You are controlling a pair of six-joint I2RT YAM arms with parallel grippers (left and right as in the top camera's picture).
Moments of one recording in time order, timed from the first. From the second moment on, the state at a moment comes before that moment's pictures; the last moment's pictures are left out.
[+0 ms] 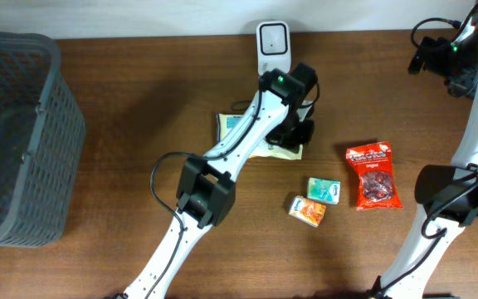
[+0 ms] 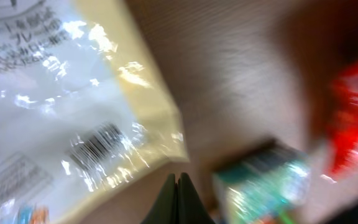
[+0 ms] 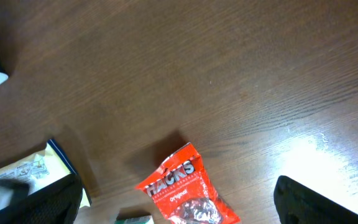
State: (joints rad) left arm -0.68 2.73 2.75 -1.49 0.37 -0.29; right arm -0.29 2.25 2.67 -1.69 -0.04 0.20
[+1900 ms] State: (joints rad) left arm -0.25 2.43 2.51 -1.58 0.08 -0.16; right arm 0.11 2.26 1.77 -0.89 -0.48 0.02
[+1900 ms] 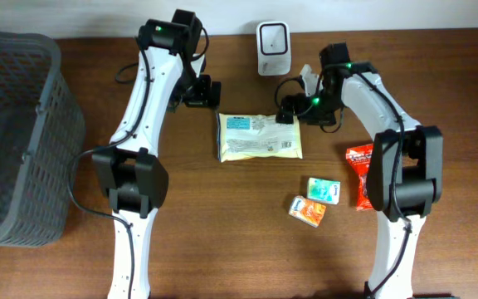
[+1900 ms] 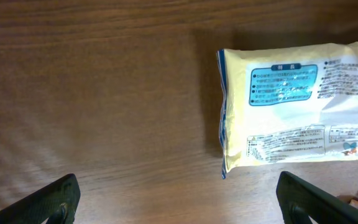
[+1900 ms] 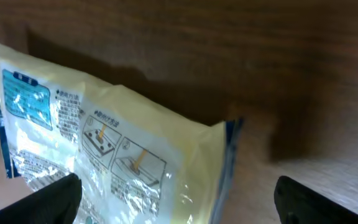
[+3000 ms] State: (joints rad) left arm -0.25 2.43 2.51 -1.55 0.08 -0.16; right arm 0.12 2.24 2.08 -1.15 -0.64 -0.06
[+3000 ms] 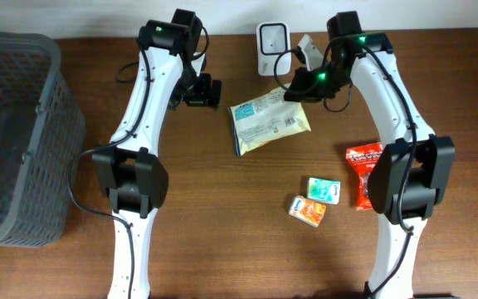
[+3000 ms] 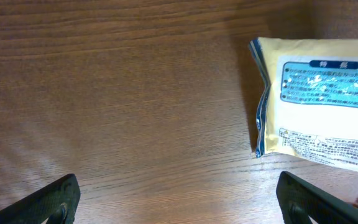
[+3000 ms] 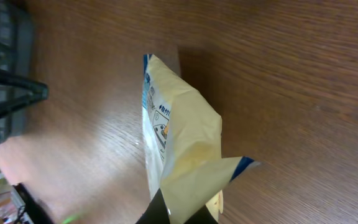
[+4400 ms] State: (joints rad) left arm -0.25 2.43 2.51 -1.55 0.08 -0.16; right arm 0.49 2.29 2.36 -1.32 -0.12 0.37
